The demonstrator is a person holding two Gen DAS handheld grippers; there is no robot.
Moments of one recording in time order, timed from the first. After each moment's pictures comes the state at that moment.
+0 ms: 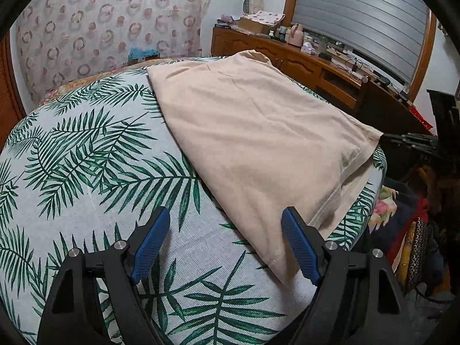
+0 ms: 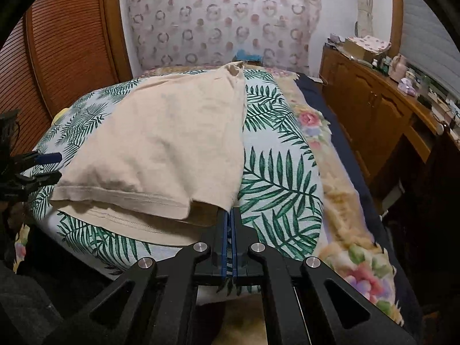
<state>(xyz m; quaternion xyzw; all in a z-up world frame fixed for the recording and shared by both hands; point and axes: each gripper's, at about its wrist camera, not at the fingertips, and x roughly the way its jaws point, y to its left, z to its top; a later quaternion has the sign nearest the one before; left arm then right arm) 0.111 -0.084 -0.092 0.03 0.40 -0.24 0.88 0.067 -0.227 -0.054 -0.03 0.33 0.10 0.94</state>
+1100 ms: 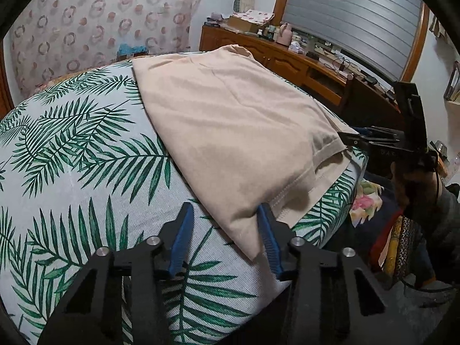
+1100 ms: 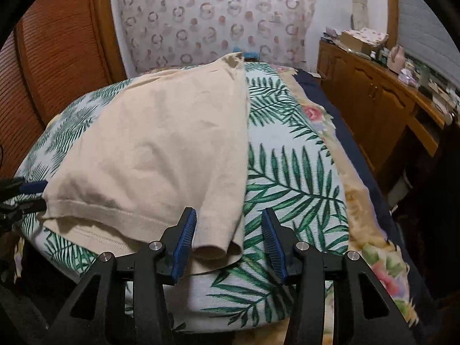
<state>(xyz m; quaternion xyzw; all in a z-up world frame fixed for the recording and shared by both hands) 0.087 -0.091 -0.097 0.01 0.41 -0.27 0.87 0.087 -0.217 -0.074 -0.02 0.34 0.11 0.93</state>
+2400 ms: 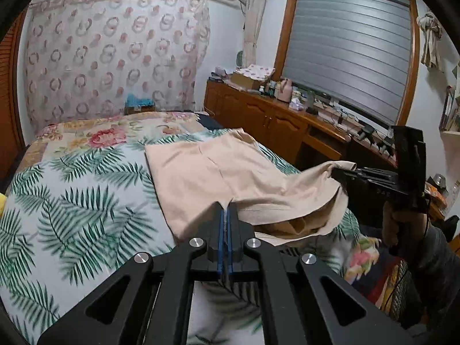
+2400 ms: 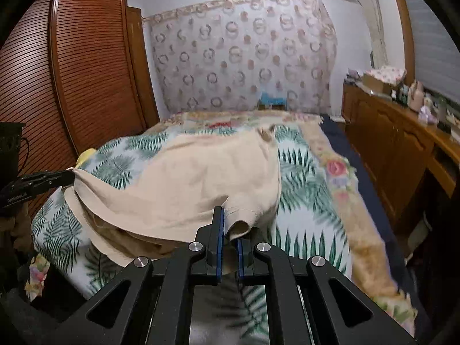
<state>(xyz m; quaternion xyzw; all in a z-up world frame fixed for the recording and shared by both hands) 0.126 -0.075 -0.013 -0.03 0.28 -0.26 0.92 0.079 -0.212 -0.025 -0.01 0.22 0.17 0.96</state>
